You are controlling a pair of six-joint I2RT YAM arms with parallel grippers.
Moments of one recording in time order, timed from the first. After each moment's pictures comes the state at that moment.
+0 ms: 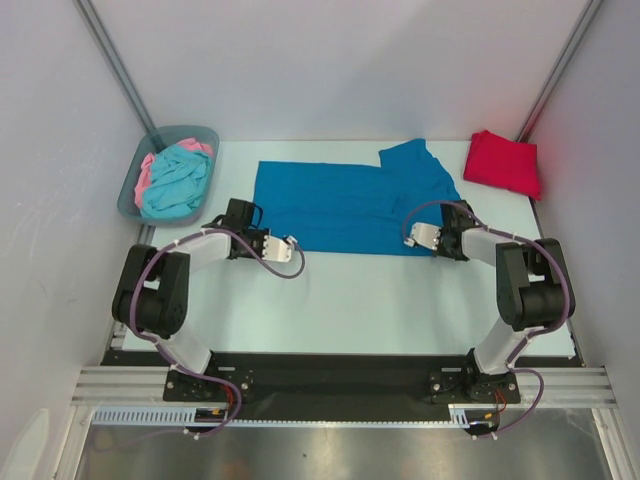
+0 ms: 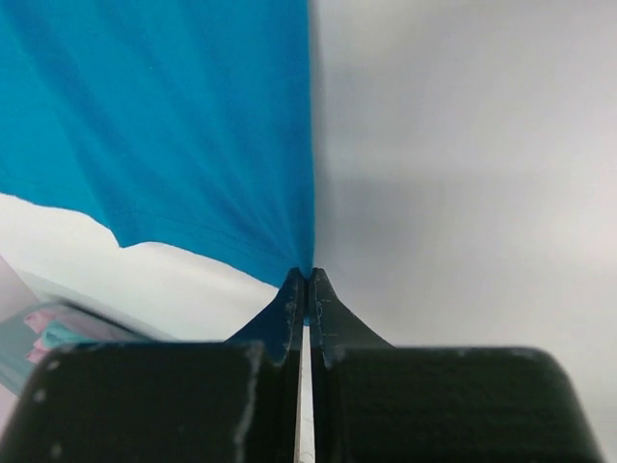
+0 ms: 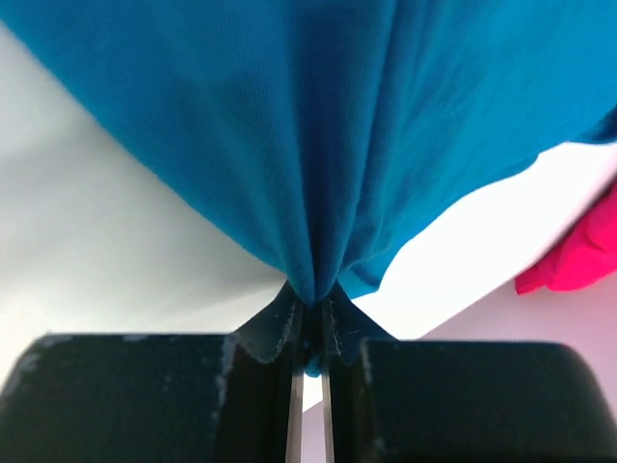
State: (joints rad) left arm -0.24 1.66 0.88 -0.27 0.10 1.48; right arm 0.11 1.71 0.87 -0.23 0.23 -1.25
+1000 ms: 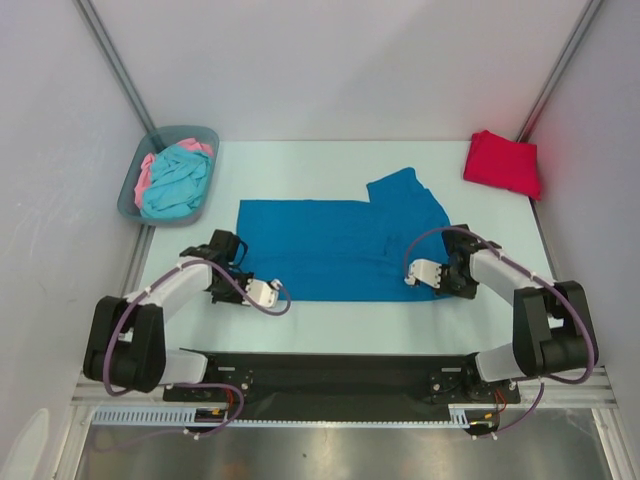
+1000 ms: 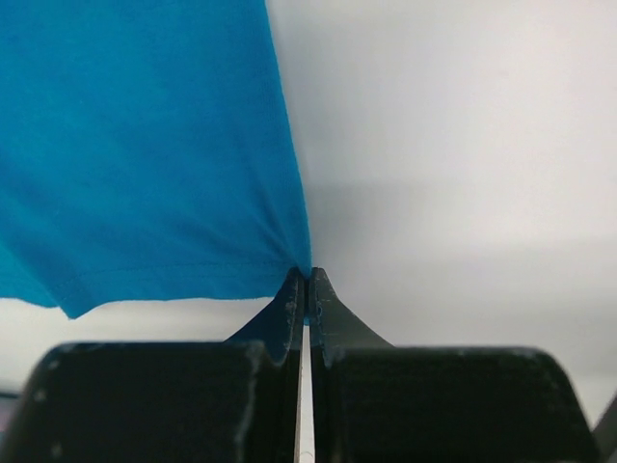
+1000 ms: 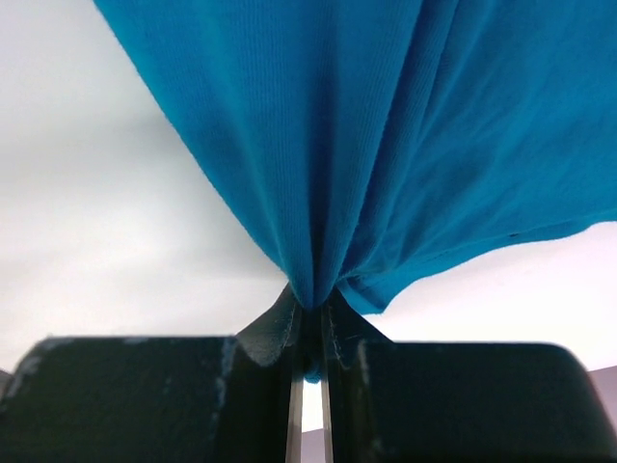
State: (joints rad) left arm -0.21 1.36 0.71 -0.76 0.16 1.55; right arm 0.15 1.44 0.74 -0.69 0.07 -1.24
